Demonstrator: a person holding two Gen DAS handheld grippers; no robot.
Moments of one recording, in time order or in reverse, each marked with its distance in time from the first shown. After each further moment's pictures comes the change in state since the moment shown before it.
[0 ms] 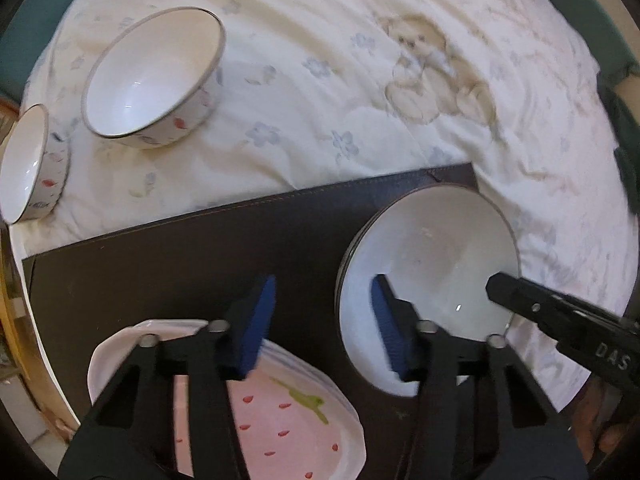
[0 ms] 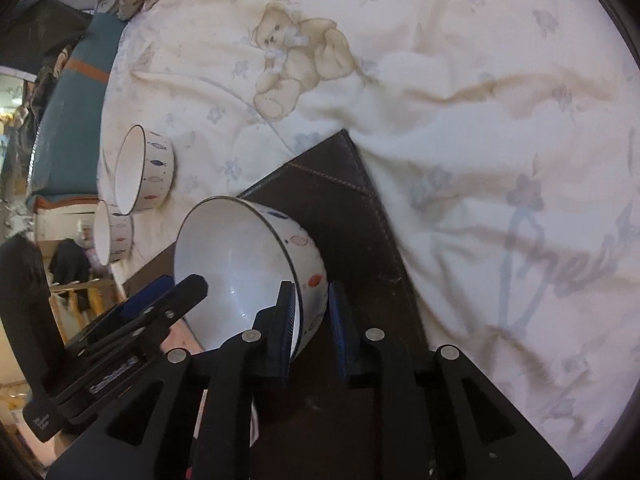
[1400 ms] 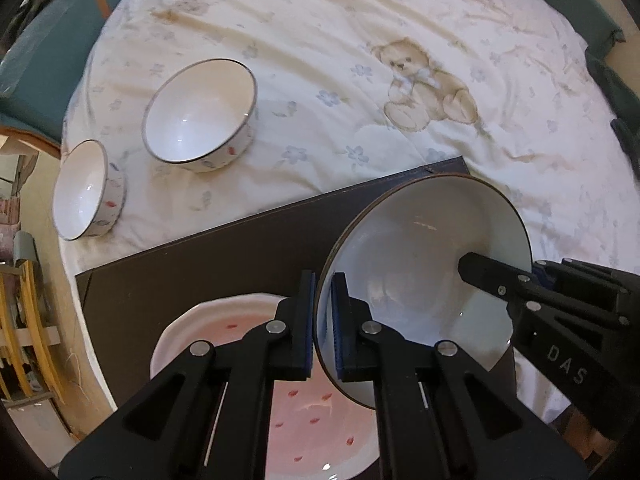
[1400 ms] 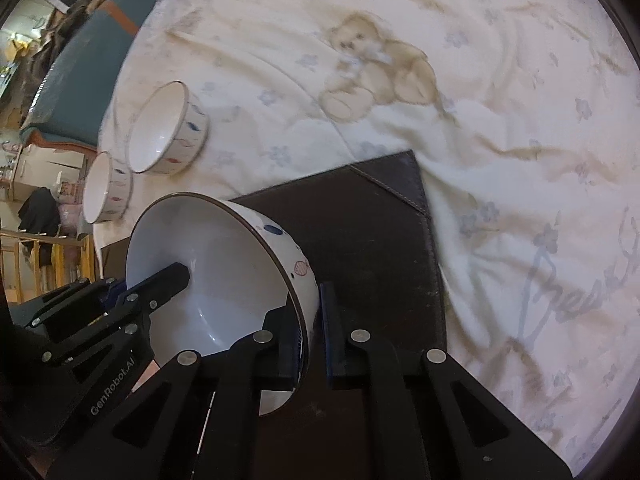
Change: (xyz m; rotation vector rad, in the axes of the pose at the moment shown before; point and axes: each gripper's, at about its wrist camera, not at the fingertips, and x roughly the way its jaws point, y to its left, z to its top) left arm -0.060 0.001 -0.025 0.086 -0.108 0.097; right arm -0.002 0.063 -0.022 -0.218 -0.050 -0.111
